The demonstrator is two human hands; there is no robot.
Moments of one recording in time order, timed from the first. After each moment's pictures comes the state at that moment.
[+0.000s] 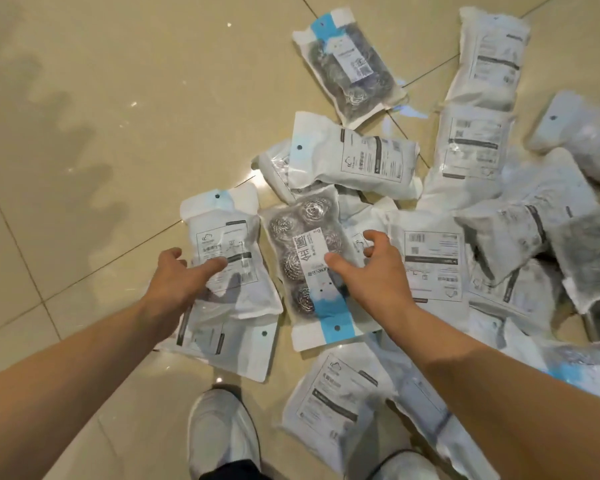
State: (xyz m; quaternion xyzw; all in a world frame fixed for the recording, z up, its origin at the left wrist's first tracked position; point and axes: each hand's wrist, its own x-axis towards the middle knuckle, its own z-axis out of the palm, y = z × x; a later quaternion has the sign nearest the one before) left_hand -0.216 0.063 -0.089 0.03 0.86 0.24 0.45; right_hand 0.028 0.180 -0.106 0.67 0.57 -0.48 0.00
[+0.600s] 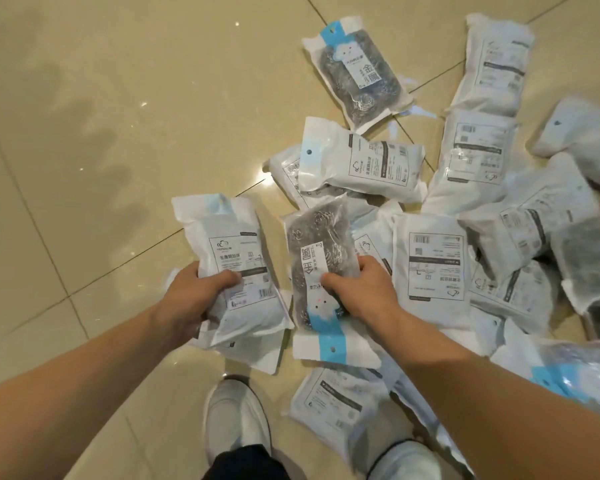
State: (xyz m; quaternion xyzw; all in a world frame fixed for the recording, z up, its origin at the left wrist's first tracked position) left_hand -0.216 0.042 -0.067 -0.01 0.80 0.28 0.54; right_hand 0.008 0.159 -0.064 0.68 0.46 -0.57 0.02
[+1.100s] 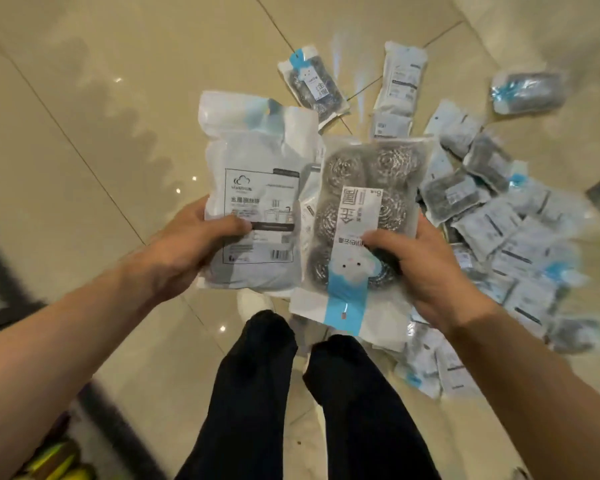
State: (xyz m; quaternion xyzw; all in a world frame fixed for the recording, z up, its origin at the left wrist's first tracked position) left_hand -0.180 0.022 0.339 0.16 0.69 0.30 0.64; right_hand 0.103 0.107 0.341 0.64 0.35 -0.67 -0.15
